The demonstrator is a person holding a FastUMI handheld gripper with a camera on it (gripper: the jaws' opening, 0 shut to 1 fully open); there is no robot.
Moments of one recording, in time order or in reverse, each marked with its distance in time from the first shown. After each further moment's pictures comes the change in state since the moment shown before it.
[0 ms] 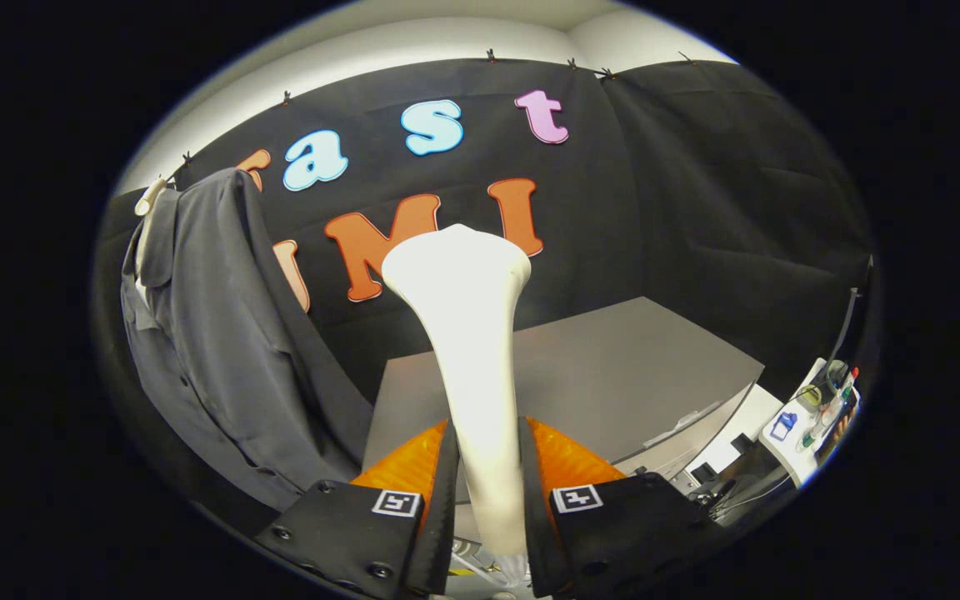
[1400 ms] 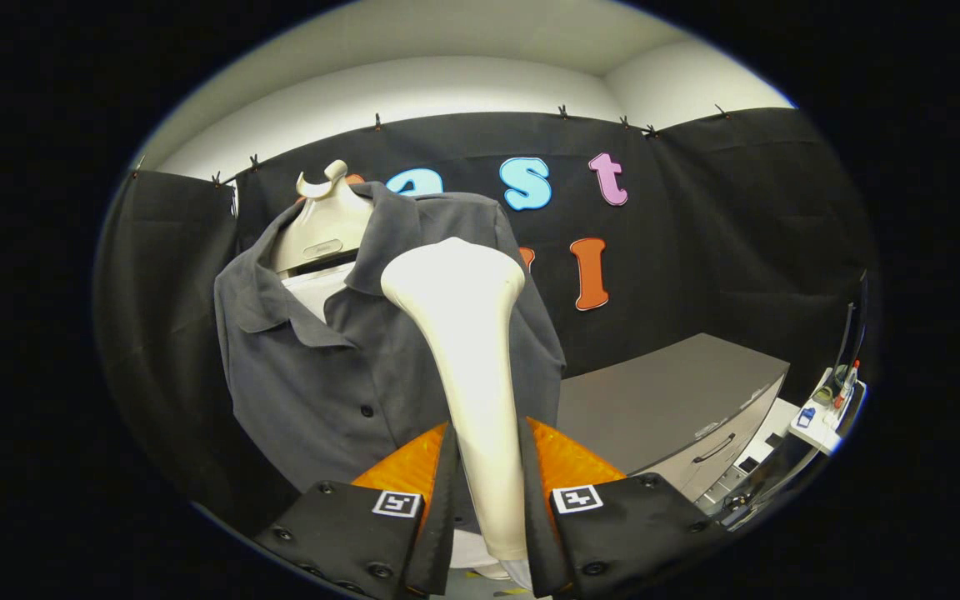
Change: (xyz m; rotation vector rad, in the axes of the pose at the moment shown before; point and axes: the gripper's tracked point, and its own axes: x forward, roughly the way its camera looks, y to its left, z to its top) arm -0.097 0.262 -0.012 -0.033 -0.186 0.050
